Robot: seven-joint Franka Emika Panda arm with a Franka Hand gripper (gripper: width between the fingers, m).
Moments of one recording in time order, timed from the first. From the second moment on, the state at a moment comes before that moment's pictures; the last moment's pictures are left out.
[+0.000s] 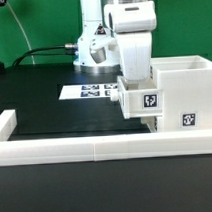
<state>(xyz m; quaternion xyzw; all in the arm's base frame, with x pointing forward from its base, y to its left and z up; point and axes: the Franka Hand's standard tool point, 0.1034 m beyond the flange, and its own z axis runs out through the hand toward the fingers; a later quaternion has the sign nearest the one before) 0.526 0.022 0.057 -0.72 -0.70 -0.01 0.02</state>
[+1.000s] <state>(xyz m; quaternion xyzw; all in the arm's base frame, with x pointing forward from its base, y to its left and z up) 0.542 -0.032 0.117 -0.69 -0.72 0.01 0.00</state>
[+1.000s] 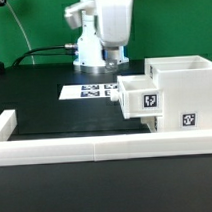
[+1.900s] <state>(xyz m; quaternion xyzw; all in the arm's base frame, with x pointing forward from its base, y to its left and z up) 0.536 -0.040 0.054 -0.72 -0.68 -0.06 0.12</state>
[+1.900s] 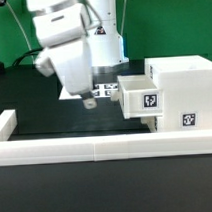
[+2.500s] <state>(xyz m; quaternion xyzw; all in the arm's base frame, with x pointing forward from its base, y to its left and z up) 0.531 0.013 0.052 -0.75 -0.64 -0.05 0.13</state>
